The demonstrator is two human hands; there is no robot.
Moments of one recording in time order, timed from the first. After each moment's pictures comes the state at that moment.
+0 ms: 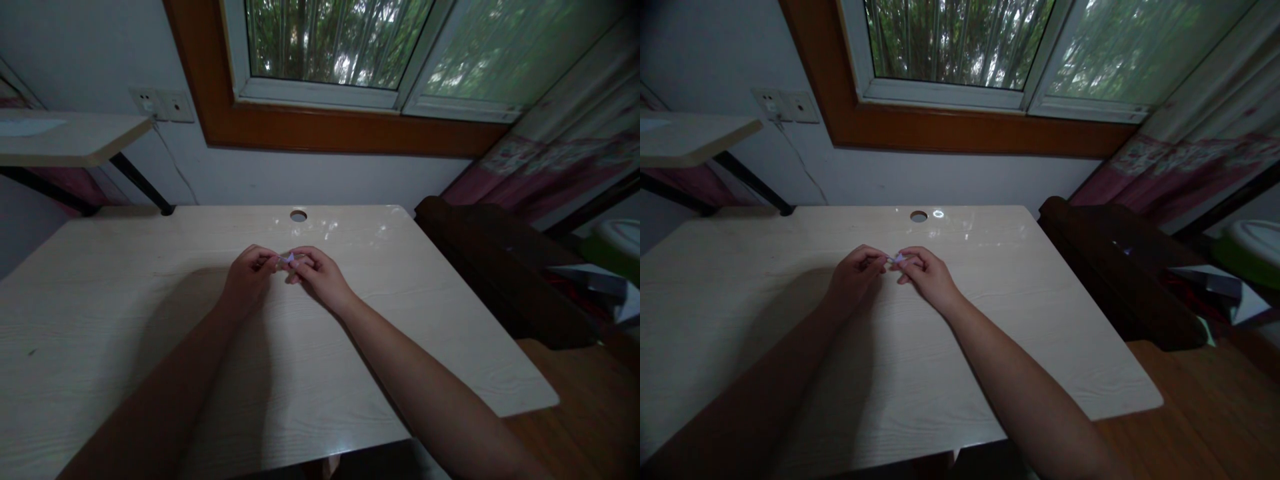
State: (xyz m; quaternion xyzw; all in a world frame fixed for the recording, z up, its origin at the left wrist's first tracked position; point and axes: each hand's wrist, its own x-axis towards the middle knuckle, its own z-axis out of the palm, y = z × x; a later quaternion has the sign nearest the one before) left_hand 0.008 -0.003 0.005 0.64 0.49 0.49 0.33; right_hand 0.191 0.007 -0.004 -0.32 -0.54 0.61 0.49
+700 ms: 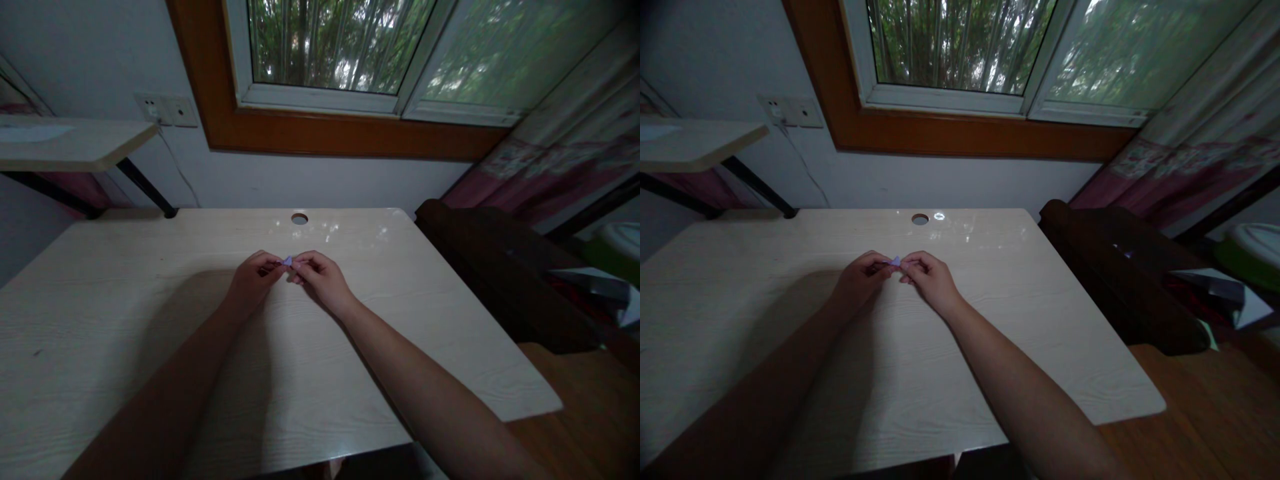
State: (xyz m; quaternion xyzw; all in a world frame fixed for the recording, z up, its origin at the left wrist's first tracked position) left_hand 0.009 -0.001 0.004 0.67 0.48 0.46 0.33; right_hand 0.191 0.007 -0.004 -0.36 -0.56 0.56 0.49
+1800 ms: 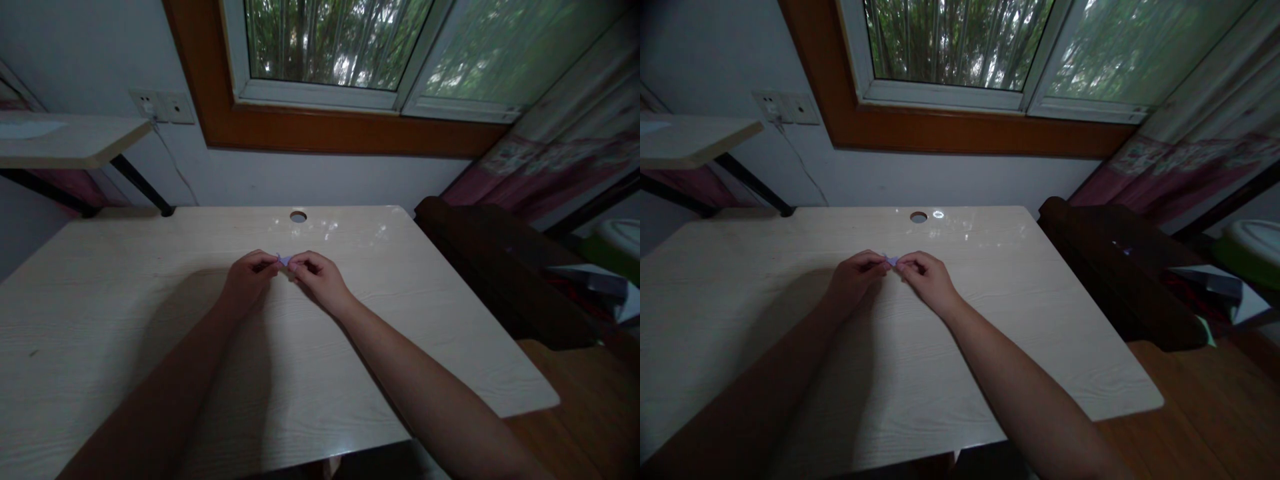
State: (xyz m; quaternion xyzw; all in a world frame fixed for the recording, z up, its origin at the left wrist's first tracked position) left_hand 0.007 -0.002 0.005 0.62 0.47 0.50 0.37; right_hand 0.193 0.004 -0.004 -0.38 -0.63 0.48 0.47
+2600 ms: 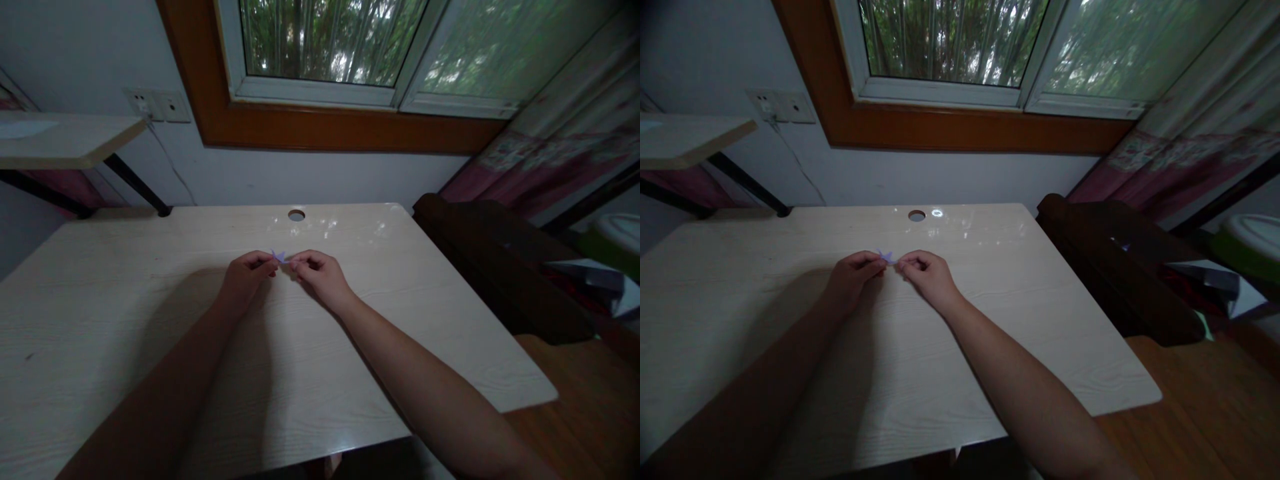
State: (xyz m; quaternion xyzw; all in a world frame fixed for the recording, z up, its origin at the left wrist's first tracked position) left_hand 0.010 -0.005 0.010 0.53 0.51 0.50 0.46; right_hand 0.192 0.003 0.004 -0.42 -0.57 0.52 0.48
